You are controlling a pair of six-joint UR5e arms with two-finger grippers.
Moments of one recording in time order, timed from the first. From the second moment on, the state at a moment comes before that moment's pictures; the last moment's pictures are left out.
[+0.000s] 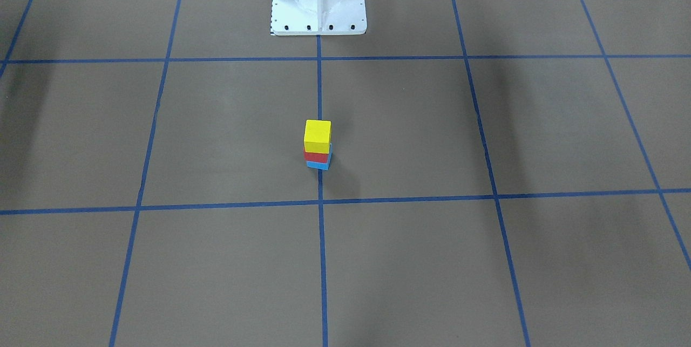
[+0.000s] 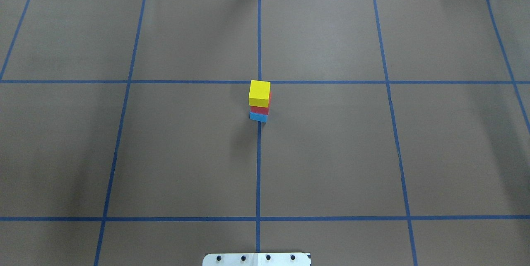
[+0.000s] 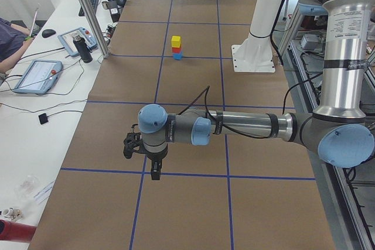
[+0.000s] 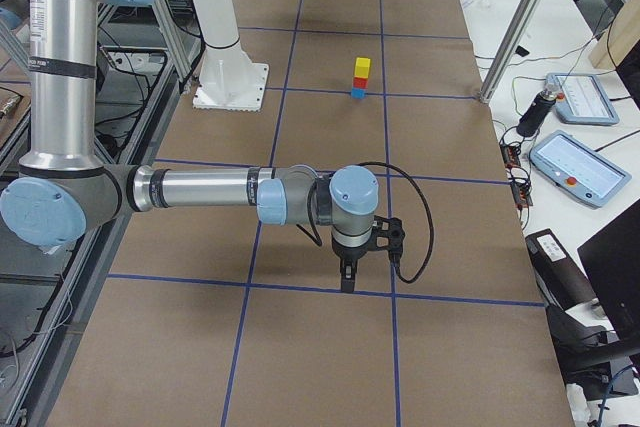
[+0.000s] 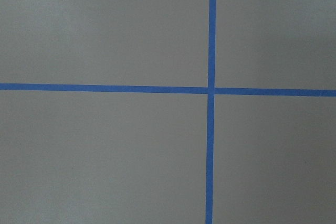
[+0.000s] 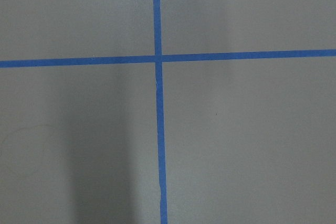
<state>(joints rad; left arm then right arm) -1.58 -1.56 -1.63 -1.62 -2.32 -0.08 1.56 -1.66 1.73 -1.58 2.30 0.07</state>
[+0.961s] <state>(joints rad) -1.58 -1.56 -1.63 -1.62 -2.32 -0.08 1.54 -1.57 1.73 -1.73 2.23 0.01</state>
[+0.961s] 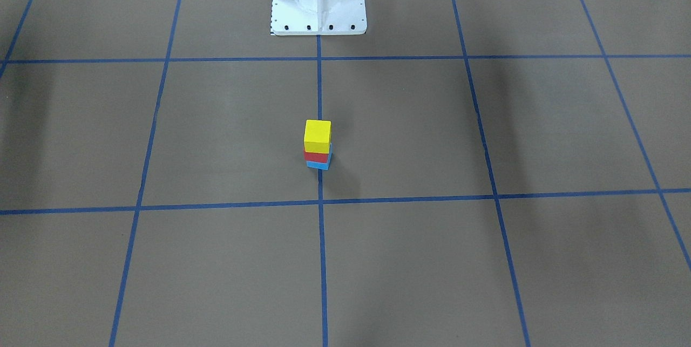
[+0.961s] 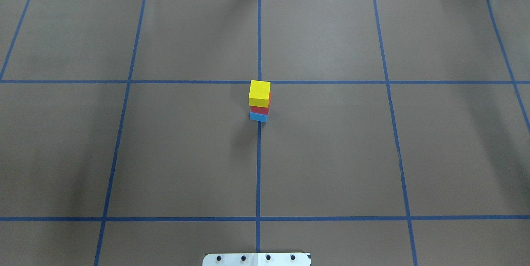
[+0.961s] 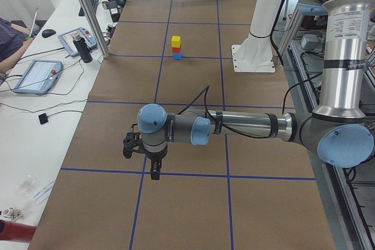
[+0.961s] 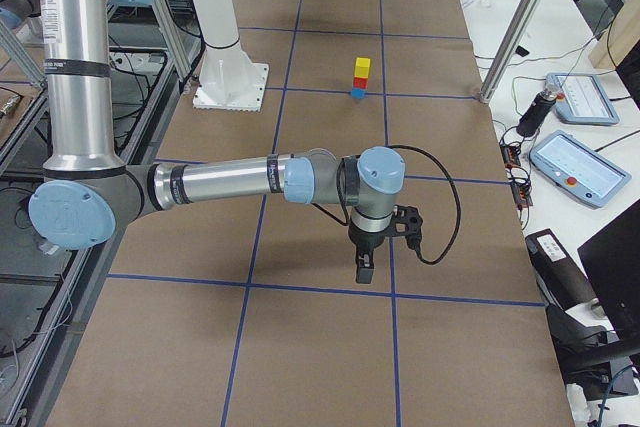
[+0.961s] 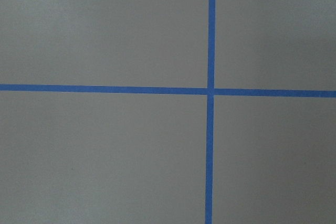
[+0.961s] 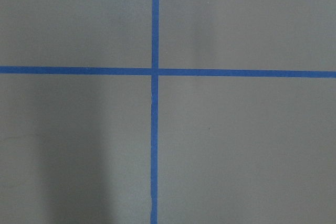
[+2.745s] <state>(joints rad) -1.58 -1.56 -1.63 -1.62 -2.32 -0.08 1.54 -1.58 1.73 -1.73 2.34 0.02</state>
